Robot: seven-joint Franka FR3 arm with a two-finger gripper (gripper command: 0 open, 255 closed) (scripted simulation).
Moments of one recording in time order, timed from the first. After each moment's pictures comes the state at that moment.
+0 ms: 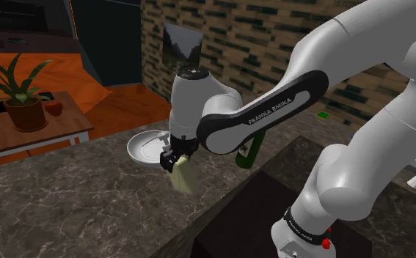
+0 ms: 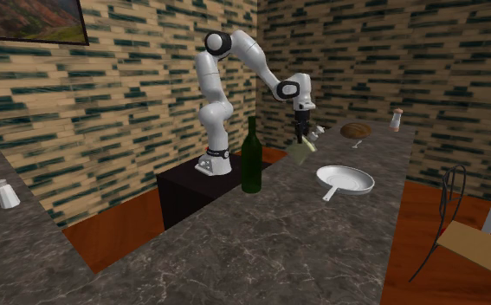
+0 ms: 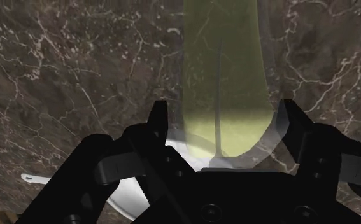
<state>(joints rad) 0.19 -0.21 0.34 -2.54 -0.15 2.41 0.65</state>
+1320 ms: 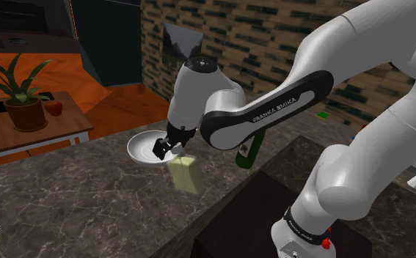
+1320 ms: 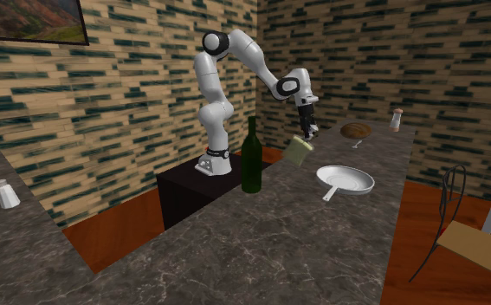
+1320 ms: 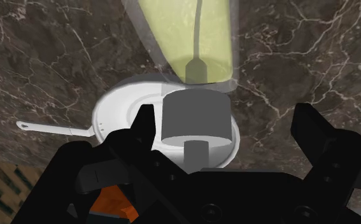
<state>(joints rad) 0.16 -0.24 0.35 -2.53 -0.24 2.52 0.66</state>
